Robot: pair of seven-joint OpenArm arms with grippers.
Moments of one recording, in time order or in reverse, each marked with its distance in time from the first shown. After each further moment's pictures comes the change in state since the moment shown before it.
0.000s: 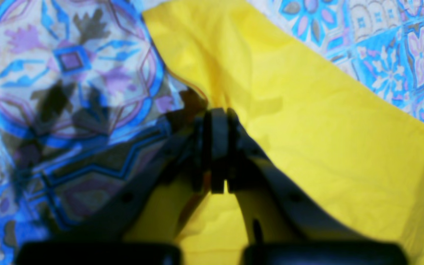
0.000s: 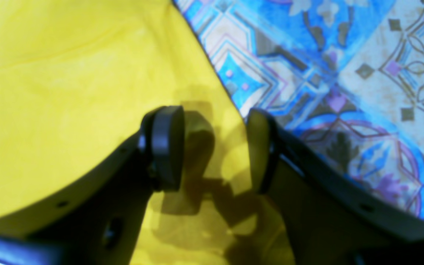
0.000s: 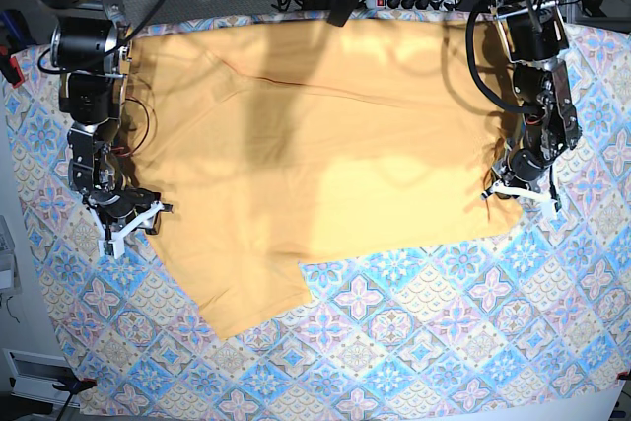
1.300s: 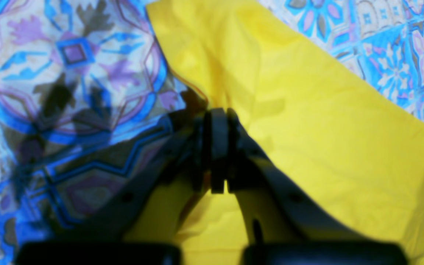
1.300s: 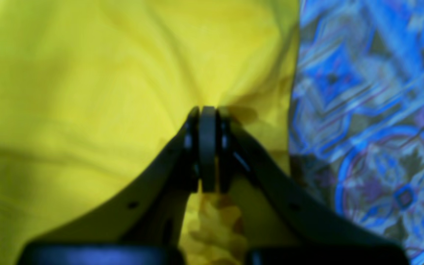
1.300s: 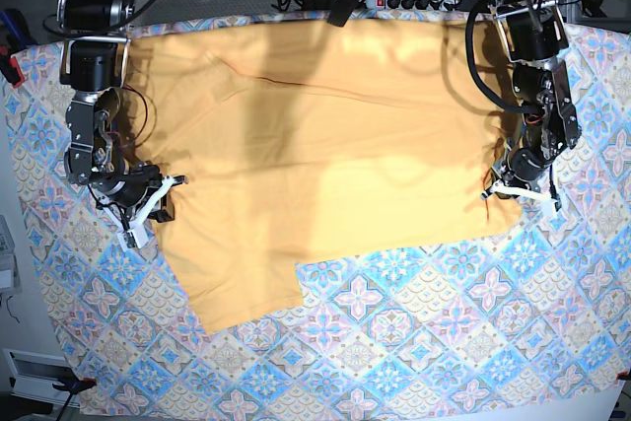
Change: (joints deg) left arm 0.0 0.0 0.0 0.0 0.0 0.0 -0.4; right arm -10.3 0.0 0.3 21.5 -0.2 13.5 -10.5
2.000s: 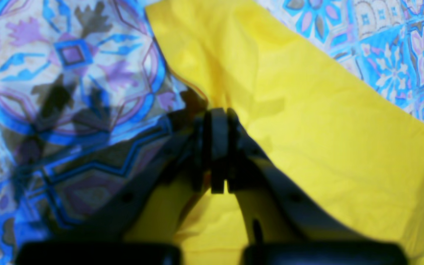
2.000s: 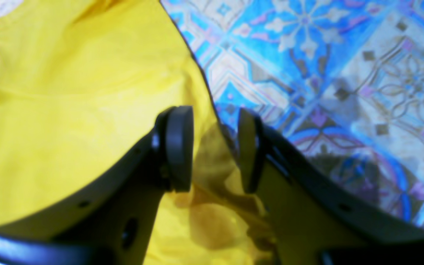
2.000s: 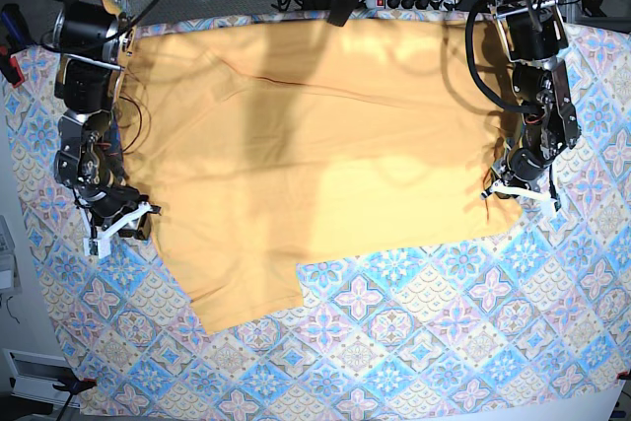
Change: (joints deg) left arm 0.1 0.0 0.0 0.0 0.0 0.0 0.0; right arm 7.3 -0.1 8.6 -15.5 -0.2 -6.0 9.1
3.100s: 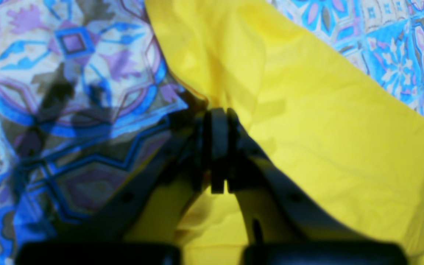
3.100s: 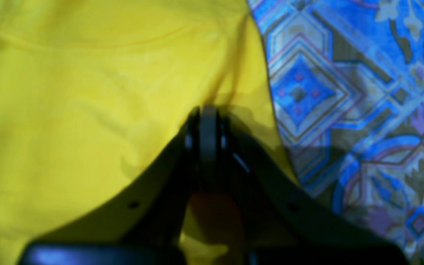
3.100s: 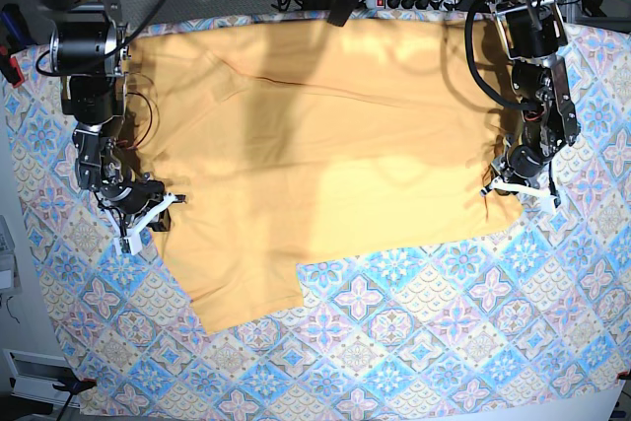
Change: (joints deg) left arm 0.5 0.2 -0.1 0.0 0.0 0.0 0.0; right arm 3.3 0.3 -14.7 -9.1 0.7 0.0 6.4
